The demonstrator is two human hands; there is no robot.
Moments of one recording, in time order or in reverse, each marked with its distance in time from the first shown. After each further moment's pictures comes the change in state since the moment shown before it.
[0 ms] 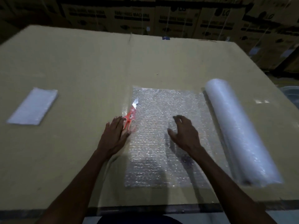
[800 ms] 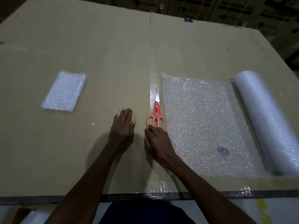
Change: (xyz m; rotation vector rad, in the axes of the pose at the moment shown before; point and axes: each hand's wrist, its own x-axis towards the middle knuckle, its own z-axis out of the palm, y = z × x) left_hand -0.040 -0.096 -0.037 0.068 0.023 -0.055; right_hand -0.031 -0.202 0.135 -0.123 0.057 -0.383
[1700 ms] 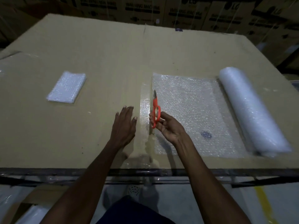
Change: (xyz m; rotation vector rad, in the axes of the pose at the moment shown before) left_hand -0.057 0.075 -0.020 -0.251 0.121 -0.056; right_hand -0.034 0.026 -0.103 2.094 -0.025 0.983
